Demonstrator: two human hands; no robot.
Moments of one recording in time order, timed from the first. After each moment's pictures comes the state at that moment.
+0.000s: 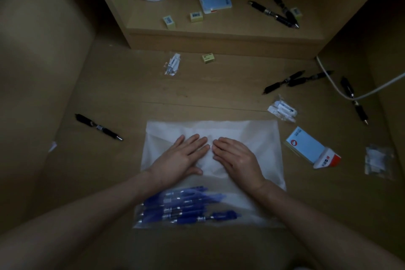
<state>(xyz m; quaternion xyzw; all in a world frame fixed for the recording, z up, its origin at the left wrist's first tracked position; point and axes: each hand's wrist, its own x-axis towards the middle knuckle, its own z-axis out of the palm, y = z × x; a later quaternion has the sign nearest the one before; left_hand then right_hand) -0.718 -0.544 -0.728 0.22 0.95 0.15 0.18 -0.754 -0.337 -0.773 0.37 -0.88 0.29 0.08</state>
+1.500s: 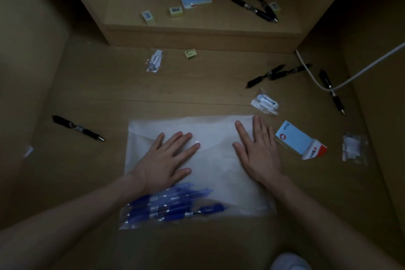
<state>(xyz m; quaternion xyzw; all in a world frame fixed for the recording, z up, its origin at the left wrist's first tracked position) -0.708 -0.545 -0.727 0.23 0.95 0.05 0.21 -0.766 -0.272 -0.752 0.14 -0.98 0.04 -0.12</state>
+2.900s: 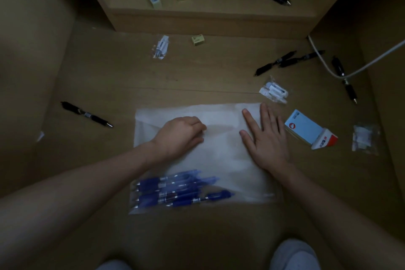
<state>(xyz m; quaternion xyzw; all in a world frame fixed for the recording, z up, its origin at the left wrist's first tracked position) -0.743 -0.528 -0.712 0.23 0.95 0.16 0.11 -0.765 -0.270 -0.758 0.14 -0.98 0.05 -0.10</state>
